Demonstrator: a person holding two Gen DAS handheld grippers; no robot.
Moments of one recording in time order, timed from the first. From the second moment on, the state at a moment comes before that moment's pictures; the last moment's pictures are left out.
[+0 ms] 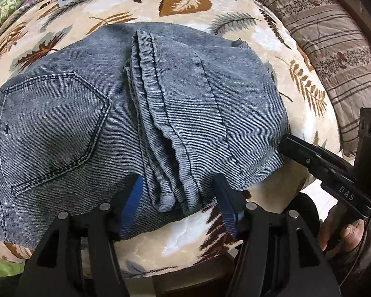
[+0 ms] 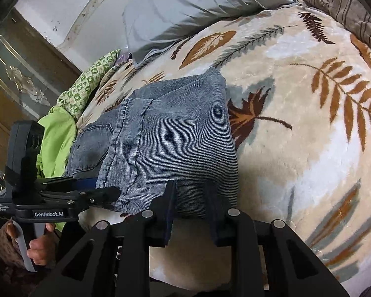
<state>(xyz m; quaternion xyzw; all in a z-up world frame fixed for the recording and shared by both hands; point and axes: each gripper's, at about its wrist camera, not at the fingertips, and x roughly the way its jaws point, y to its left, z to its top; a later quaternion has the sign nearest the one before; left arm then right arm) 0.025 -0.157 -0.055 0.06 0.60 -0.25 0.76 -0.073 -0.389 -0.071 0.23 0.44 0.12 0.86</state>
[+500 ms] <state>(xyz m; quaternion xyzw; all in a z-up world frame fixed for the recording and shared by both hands) 0.046 -0.036 -0.023 -0.04 0.58 -0.20 0.79 -0.067 -0.288 -0.015 0.10 0.43 0.14 0.88</state>
